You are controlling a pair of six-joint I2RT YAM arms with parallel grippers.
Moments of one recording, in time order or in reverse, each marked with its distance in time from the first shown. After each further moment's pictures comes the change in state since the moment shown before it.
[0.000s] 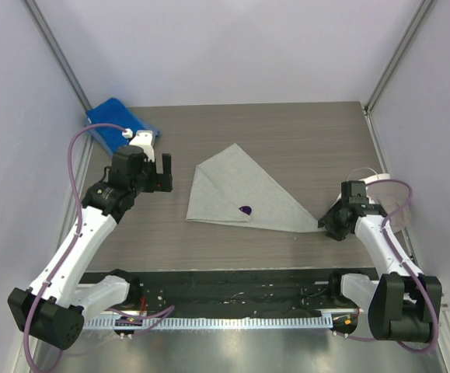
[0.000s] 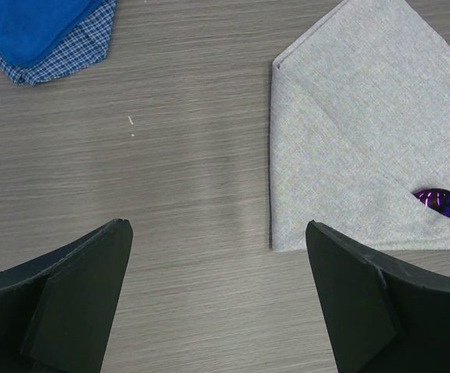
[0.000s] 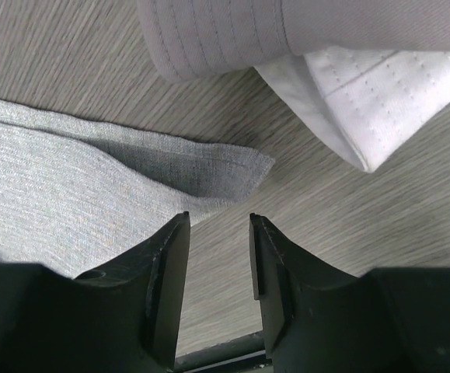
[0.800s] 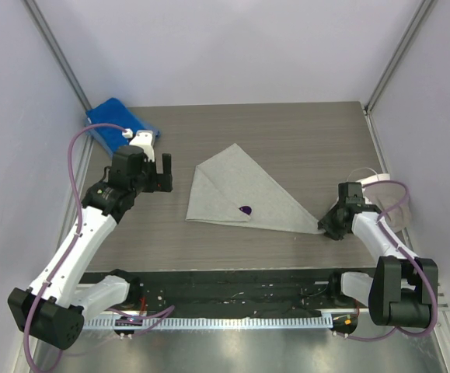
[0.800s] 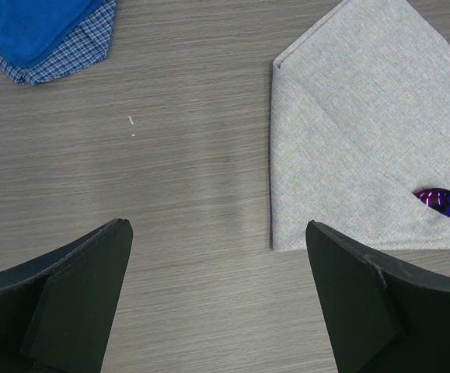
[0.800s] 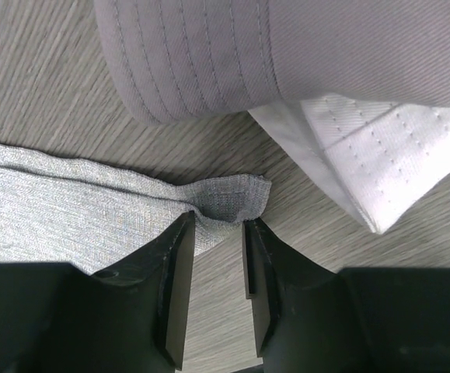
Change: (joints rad) left arm 0.000 0.000 0.000 0.000 0.000 0.002; right arm -0.004 0.102 -0.049 0.134 0.024 0.002
